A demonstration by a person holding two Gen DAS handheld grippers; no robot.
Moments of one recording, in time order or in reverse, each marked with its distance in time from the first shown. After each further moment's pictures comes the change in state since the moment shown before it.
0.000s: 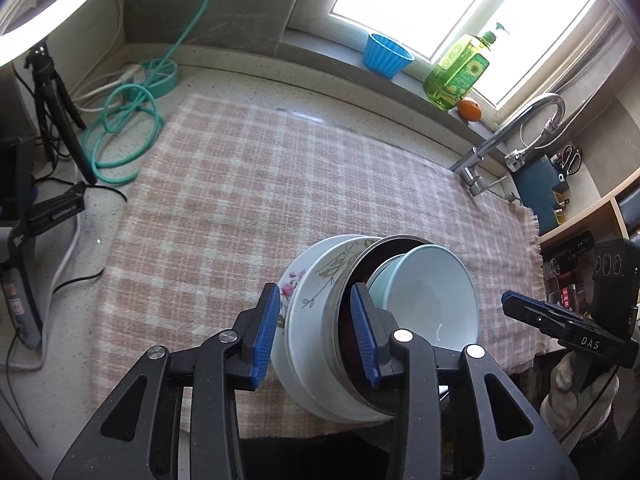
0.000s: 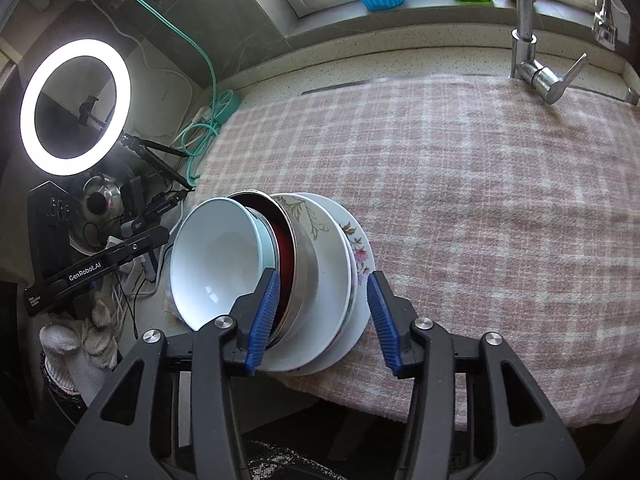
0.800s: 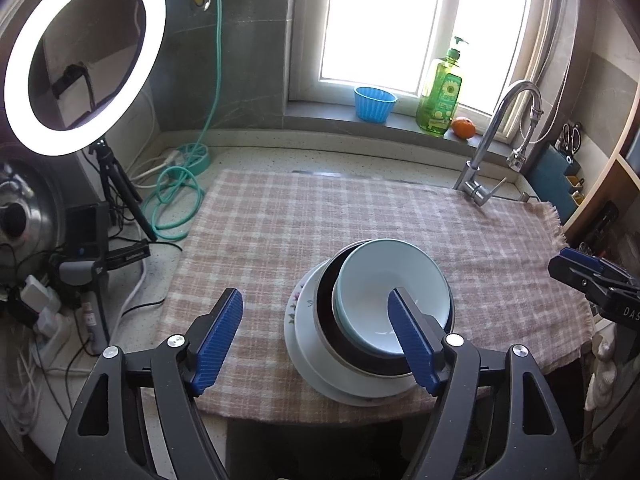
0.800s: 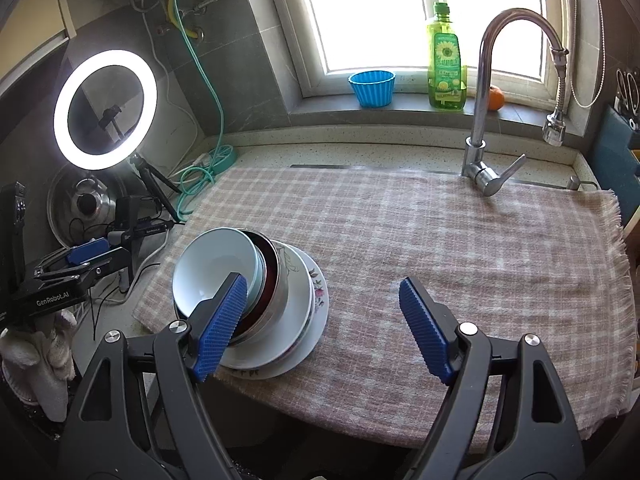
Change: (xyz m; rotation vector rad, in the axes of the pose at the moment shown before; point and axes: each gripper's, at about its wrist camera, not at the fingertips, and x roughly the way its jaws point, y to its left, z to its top) left arm -0.062 -0.070 -0.048 0.149 -0.234 0.224; right arm -0.088 0.017 -0.035 -0.152 -0.281 -0.144
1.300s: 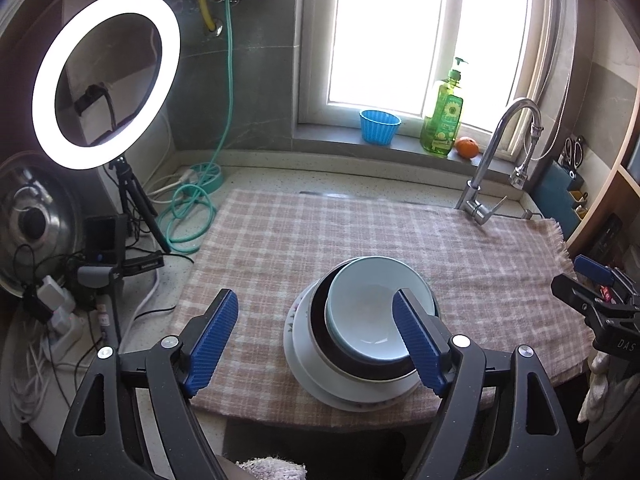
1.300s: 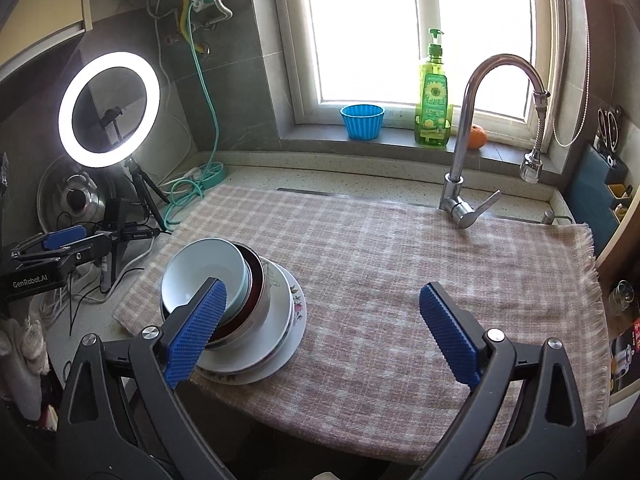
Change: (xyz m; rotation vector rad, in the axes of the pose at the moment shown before) left arm -0.024 -0.016 0.000 -0.029 -0.072 0.048; right arm -0.021 0.009 -0.005 -0.086 -0.089 -0.071
